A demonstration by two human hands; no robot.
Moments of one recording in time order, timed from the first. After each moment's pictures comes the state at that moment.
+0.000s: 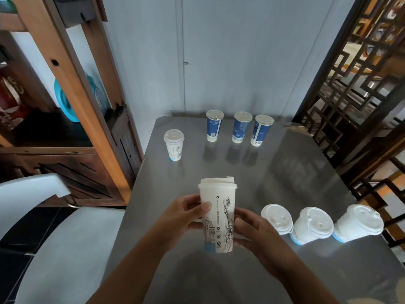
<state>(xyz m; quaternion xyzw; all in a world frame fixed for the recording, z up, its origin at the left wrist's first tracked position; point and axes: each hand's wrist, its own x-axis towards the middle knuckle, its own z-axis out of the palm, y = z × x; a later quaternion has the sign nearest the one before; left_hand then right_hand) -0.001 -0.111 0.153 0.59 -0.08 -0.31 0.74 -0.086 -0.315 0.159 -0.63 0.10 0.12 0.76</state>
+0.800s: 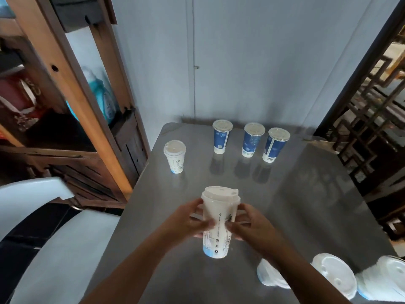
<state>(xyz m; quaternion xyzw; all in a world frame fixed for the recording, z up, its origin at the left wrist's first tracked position) 0.074 -0.164 0.132 0.74 -0.09 -0.26 0.61 0.028 -0.379 0.146 -0.79 0.08 0.14 0.58</state>
